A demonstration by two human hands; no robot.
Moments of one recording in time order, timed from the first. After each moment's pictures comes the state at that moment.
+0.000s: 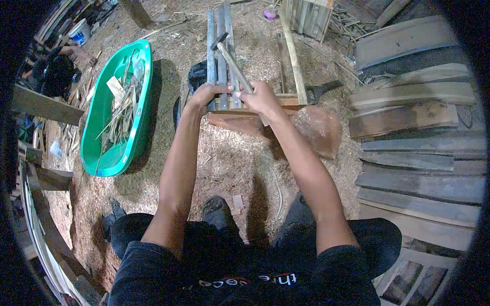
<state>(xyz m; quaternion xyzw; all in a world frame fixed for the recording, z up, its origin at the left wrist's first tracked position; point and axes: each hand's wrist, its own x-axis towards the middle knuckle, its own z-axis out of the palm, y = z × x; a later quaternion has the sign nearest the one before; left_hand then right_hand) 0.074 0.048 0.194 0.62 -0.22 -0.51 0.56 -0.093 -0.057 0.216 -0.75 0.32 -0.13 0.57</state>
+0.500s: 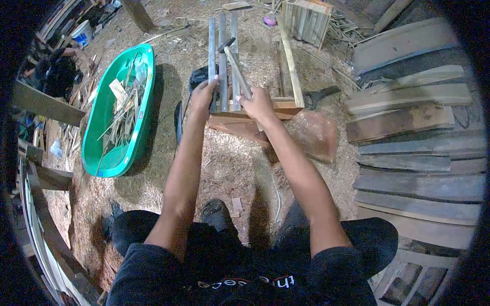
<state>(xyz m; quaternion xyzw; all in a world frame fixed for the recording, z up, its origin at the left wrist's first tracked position) 0.068 0.044 0.186 0.64 -0.13 -0.29 0.69 -0.090 -0.056 0.205 -0.80 0.34 -0.18 0.46</state>
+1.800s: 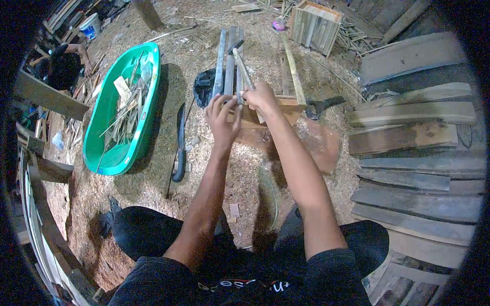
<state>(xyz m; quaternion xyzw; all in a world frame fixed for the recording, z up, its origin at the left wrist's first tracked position) -0.014 0.054 0.173 0.75 -0.39 0.23 0.48 -0.052 -0.090 0.219 -0.68 0.40 -0.10 0.61</state>
